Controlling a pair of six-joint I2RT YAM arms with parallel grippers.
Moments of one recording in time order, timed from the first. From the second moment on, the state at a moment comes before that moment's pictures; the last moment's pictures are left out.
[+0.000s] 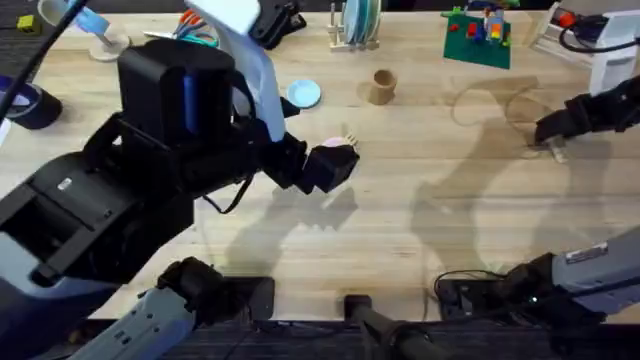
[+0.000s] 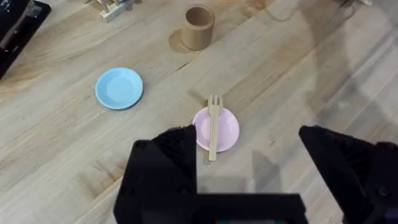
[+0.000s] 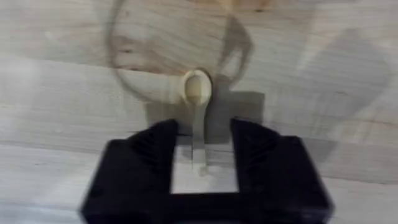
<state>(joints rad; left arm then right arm) -0.51 0.79 0.69 -0.50 0.22 0.04 -0.60 1.94 1.38 -0.91 -0.10 -0.70</state>
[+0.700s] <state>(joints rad) -0.51 0.79 0.69 -0.50 0.22 0.04 -0.60 1.92 1.37 -0.96 -0.17 -0.70</state>
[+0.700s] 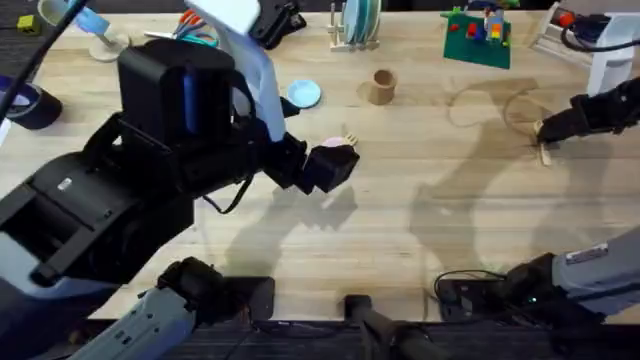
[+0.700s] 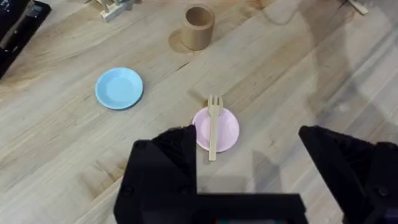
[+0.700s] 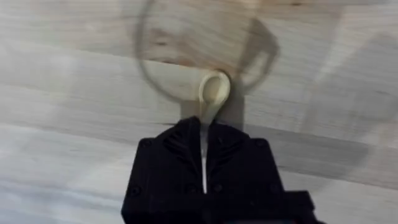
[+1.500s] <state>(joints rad) -0.51 0.79 0.69 -0.50 0.22 0.04 -0.60 1.59 1.35 -0.99 -0.86 -0.72</state>
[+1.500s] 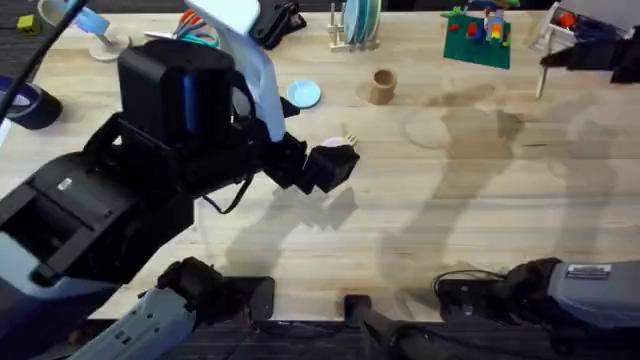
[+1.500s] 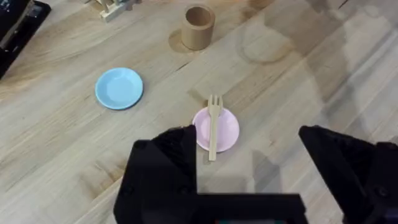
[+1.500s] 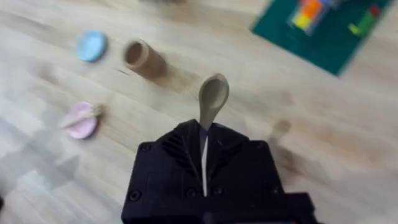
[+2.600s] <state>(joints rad) -0.51 0.79 0.69 -0.50 0.22 0.04 -0.33 1.67 1.35 -0.79 -1.46 -1.25</state>
